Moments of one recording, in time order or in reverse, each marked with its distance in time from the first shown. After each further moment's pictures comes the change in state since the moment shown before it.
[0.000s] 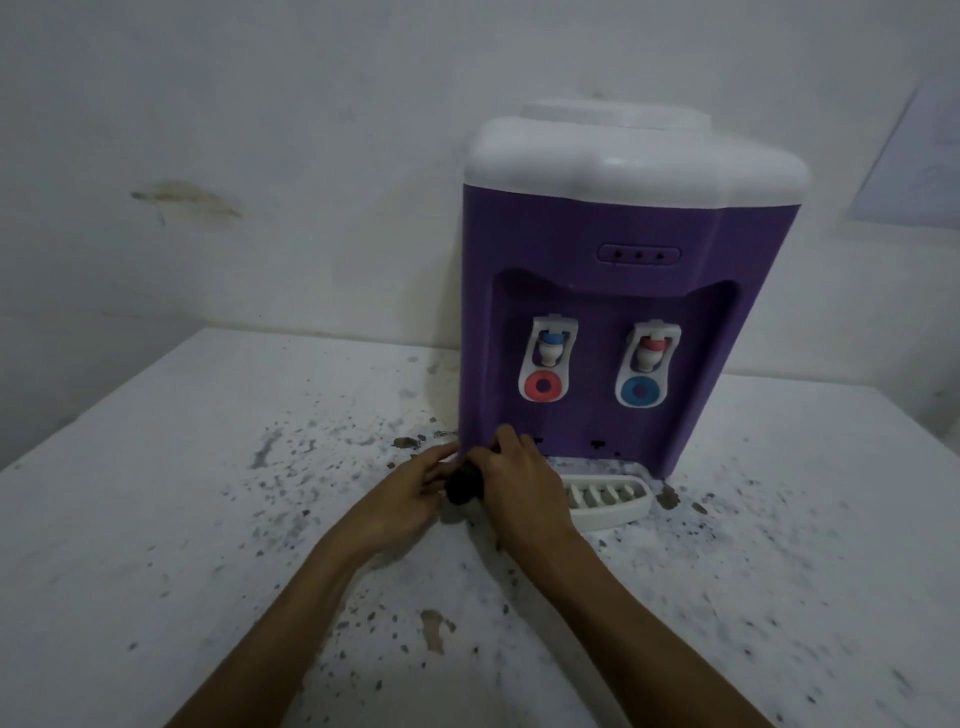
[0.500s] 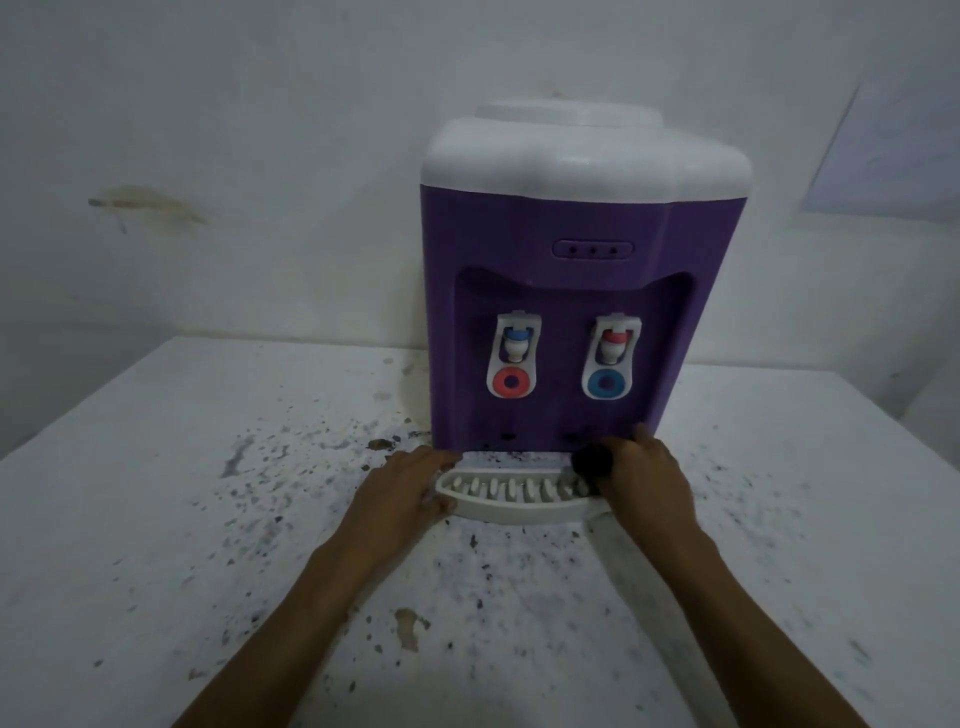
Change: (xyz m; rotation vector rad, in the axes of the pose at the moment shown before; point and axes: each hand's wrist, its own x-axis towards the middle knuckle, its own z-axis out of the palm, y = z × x) left_hand -0.001 0.008 0.022 0.562 0.194 0.271; right_hand -0.036 0.120 -0.041 -0.057 0.065 0.365
